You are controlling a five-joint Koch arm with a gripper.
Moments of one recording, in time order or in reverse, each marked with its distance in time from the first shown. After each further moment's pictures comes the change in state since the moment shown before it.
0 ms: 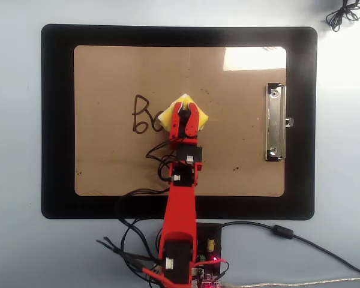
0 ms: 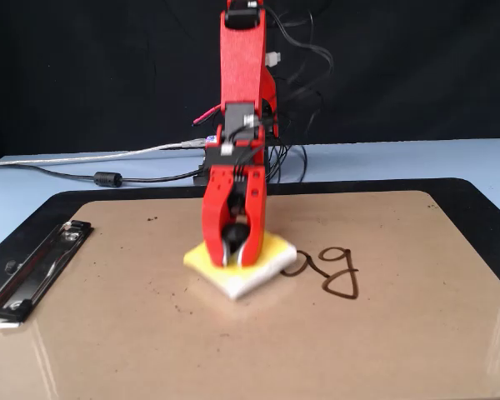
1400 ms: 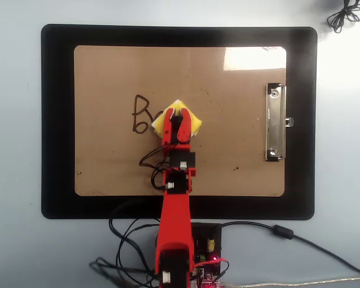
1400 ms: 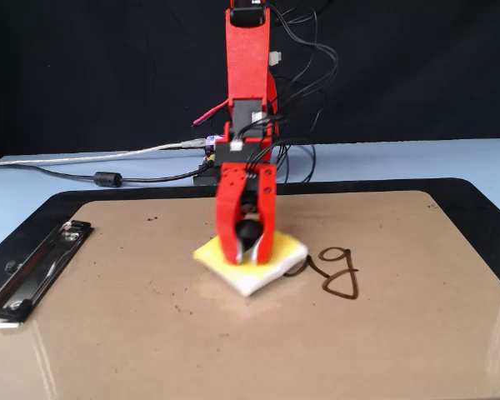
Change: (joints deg) arm -5.3 3.6 2.8 0.6 0.1
